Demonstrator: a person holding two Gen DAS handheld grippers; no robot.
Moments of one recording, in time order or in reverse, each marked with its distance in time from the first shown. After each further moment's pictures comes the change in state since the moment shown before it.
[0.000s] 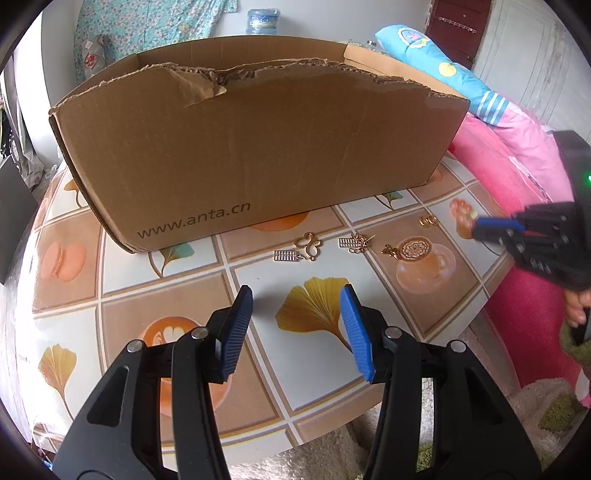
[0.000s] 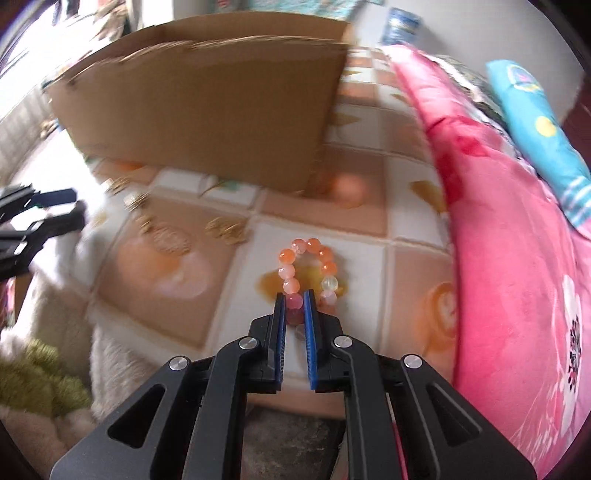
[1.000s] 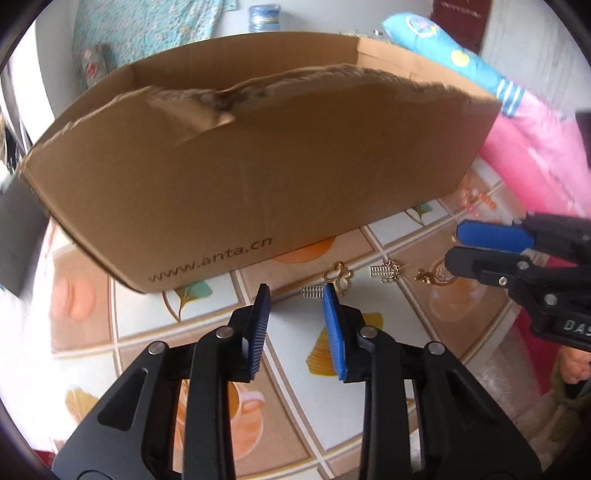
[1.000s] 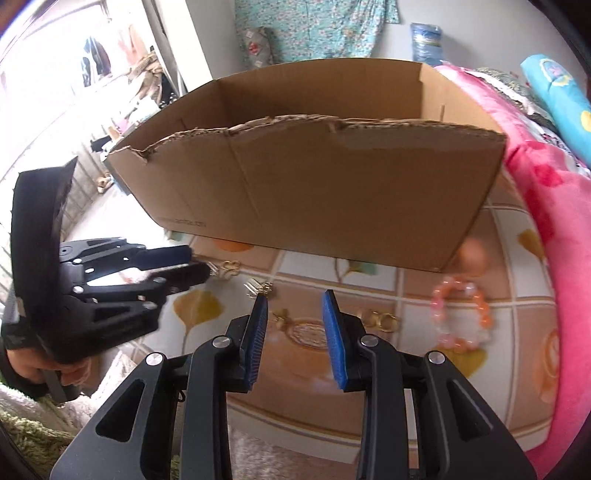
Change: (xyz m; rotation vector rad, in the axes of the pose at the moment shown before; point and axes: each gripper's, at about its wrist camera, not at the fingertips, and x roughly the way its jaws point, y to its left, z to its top) left arm 0.019 0.002 0.024 0.064 0.035 0.088; right arm -0.002 0.061 0.026 0.082 -0.156 0.331
